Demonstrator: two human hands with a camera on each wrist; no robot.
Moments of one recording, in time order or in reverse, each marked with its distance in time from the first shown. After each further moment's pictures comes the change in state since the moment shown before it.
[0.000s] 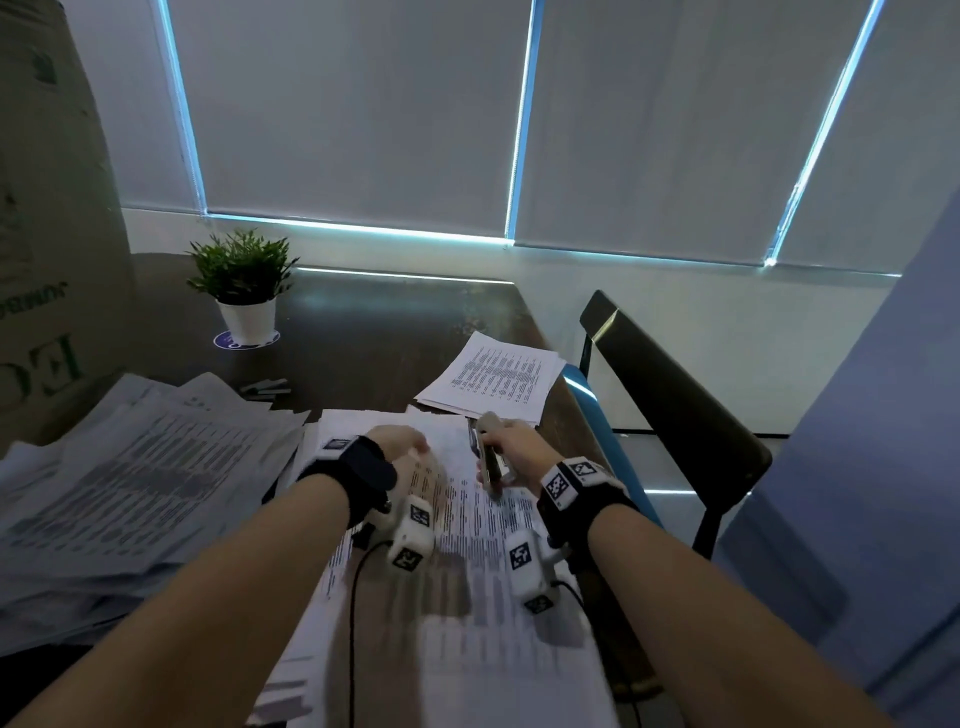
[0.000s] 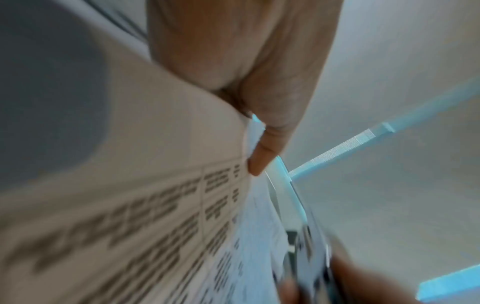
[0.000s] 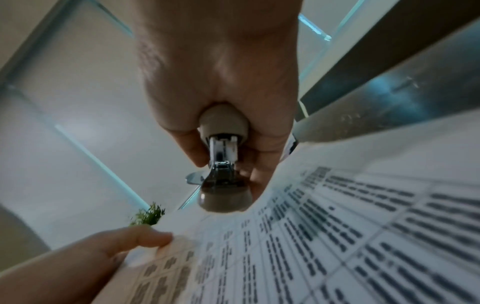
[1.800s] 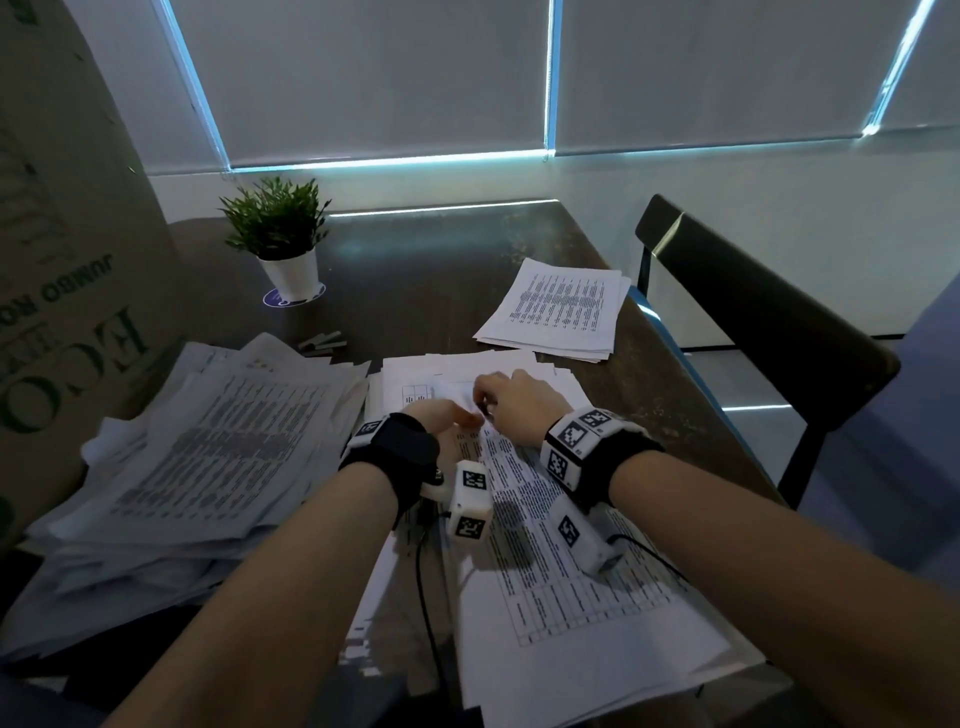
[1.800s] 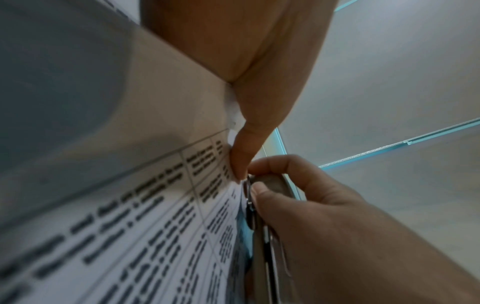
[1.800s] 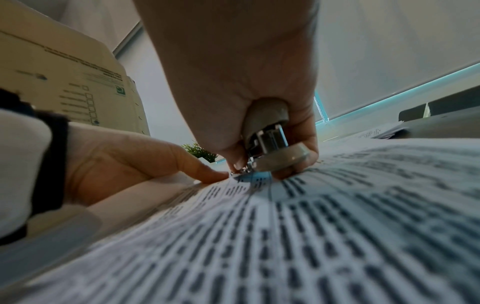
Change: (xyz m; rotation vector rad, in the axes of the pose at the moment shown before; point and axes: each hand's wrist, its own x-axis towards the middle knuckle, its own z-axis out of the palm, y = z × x) left_hand 0.080 -0.072 -0.018 -0.084 -0.063 -0.028; right_hand 0.013 0.003 0.081 -1.100 0.030 -0.389
